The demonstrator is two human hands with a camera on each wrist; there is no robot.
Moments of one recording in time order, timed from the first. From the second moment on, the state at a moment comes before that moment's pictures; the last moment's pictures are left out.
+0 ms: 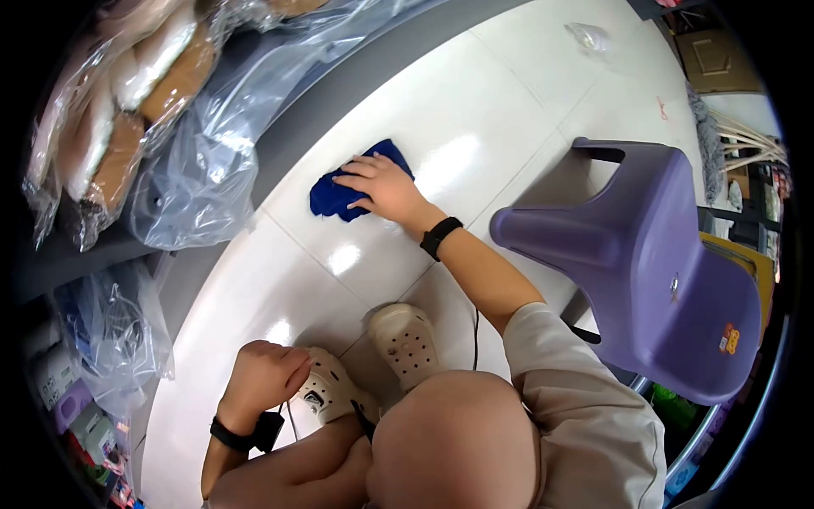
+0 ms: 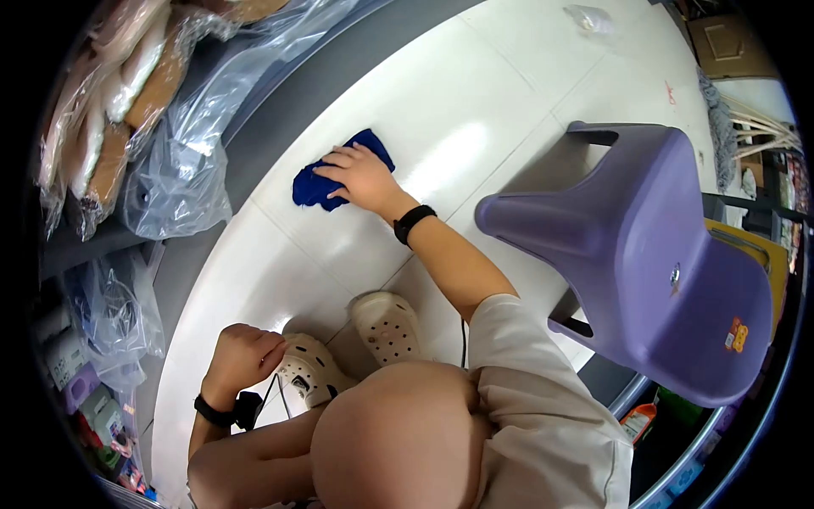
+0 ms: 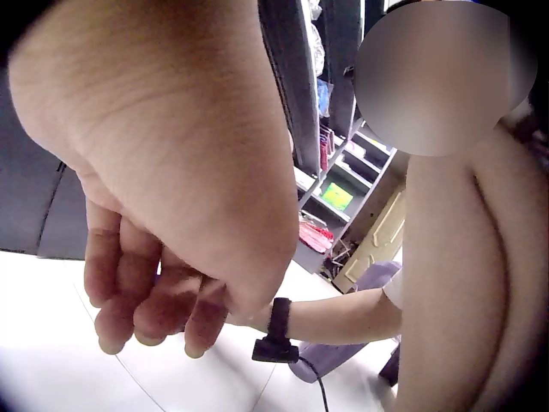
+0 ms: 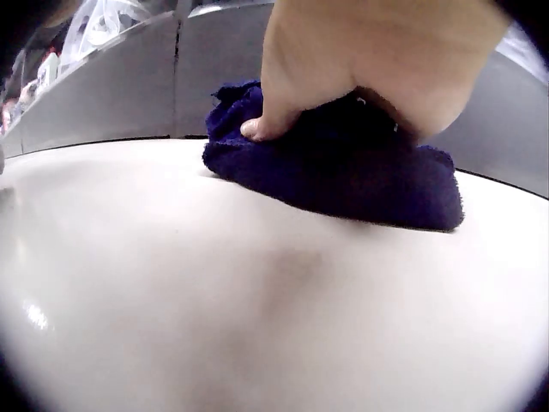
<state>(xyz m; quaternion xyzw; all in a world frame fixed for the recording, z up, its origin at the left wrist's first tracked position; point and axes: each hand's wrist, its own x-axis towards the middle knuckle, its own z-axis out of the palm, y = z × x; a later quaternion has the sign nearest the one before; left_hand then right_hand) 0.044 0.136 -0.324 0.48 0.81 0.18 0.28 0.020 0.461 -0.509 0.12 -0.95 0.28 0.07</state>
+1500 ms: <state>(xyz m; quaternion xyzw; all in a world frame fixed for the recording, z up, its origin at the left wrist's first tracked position) 0.038 0.154 -0.350 0.51 0.79 0.14 0.31 0.126 0.438 -0.498 0.16 -0.95 0.26 -0.06</state>
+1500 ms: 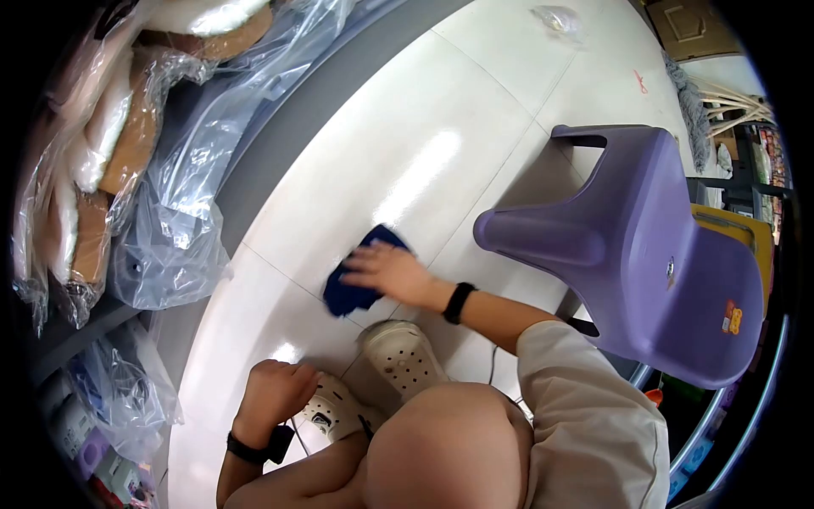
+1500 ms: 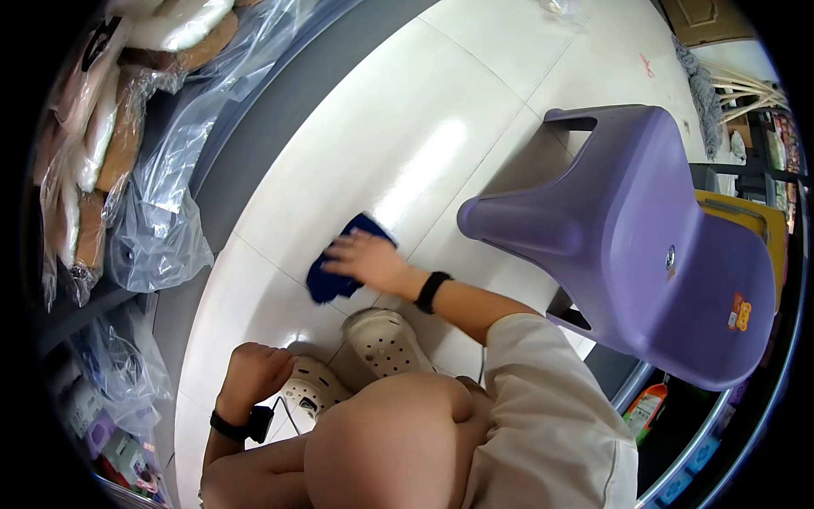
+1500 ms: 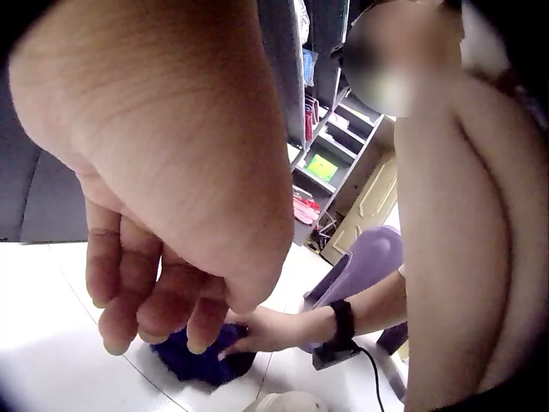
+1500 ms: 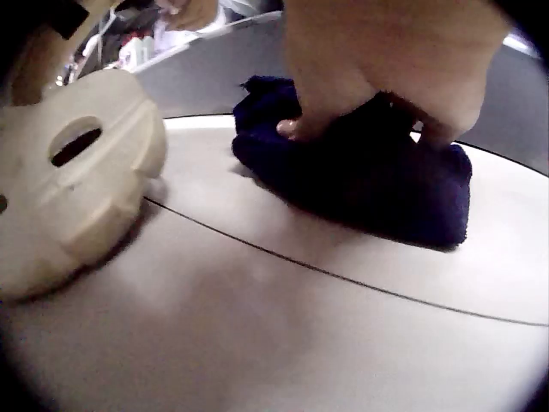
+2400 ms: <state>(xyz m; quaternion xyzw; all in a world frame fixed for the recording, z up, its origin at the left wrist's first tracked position) 0.046 0.145 -0.350 0.53 0.78 0.16 0.28 0.168 0.465 -0.473 -0.09 -0.95 0.30 -0.03</state>
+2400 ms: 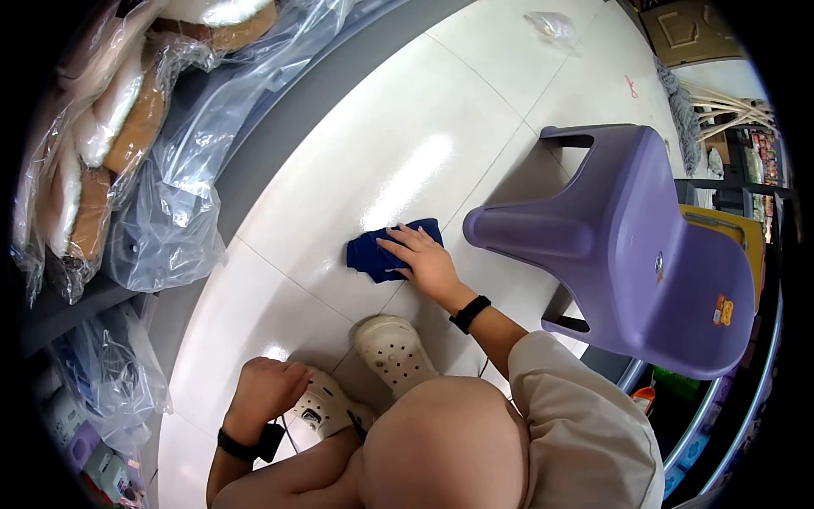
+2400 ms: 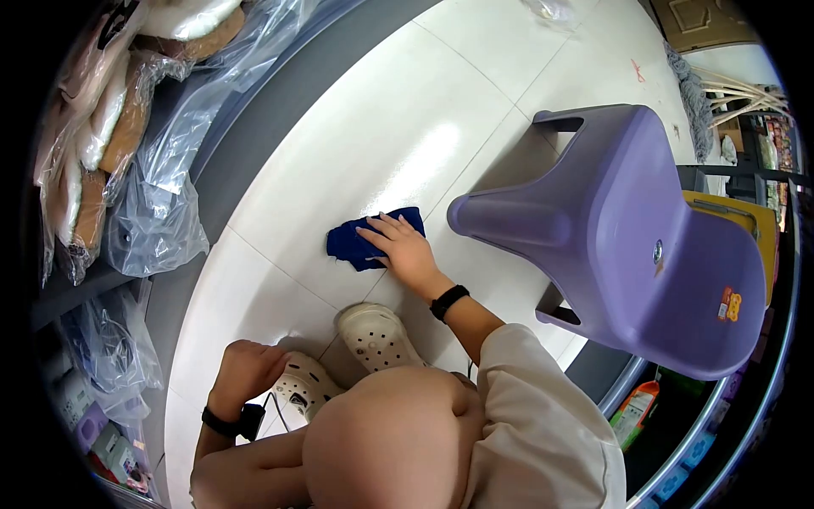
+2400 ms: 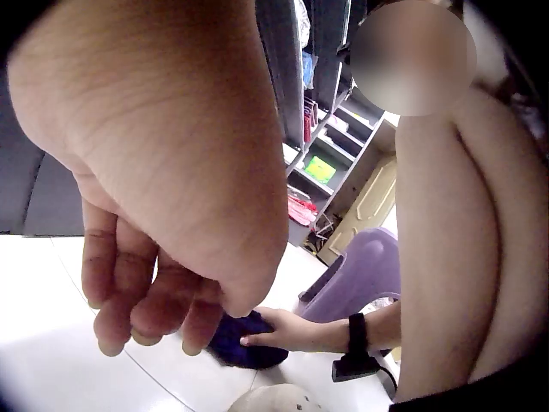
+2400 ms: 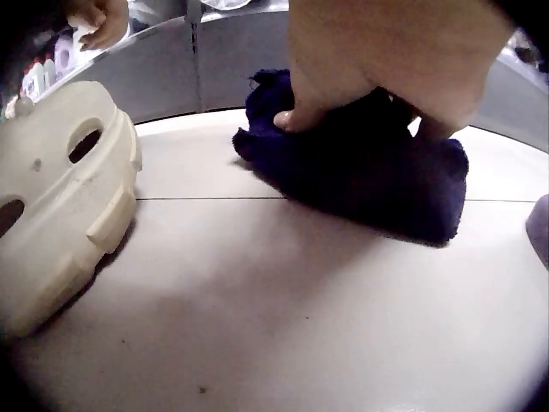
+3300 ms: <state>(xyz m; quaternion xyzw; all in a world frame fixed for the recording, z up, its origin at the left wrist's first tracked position) 0.044 0.124 -0.347 0.50 0.81 0.14 0.27 0.212 0.706 -0.410 -0.45 -0.70 0.54 0.14</state>
